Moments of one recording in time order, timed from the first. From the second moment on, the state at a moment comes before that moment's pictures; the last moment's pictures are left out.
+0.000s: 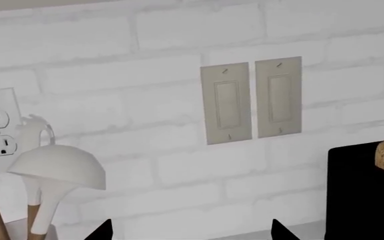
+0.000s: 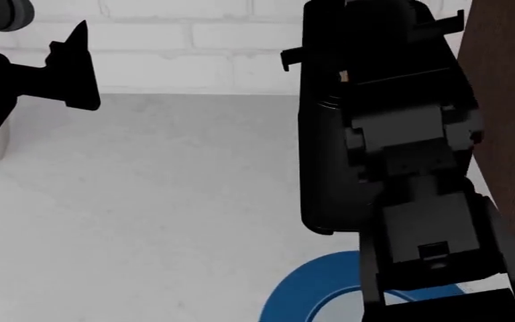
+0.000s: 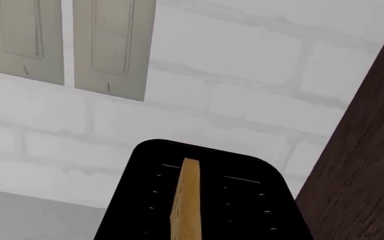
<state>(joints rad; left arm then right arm) -1.04 -0.34 0.24 0.17 -0.56 -0.97 -0.25 1.53 0.06 -0.37 1.16 0.17 0.47 -0.01</state>
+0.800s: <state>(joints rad) -1.05 -0.34 0.24 0.18 -0.58 -0.98 -0.26 1.50 0.13 -0.38 0.83 0.25 0.74 0.02</state>
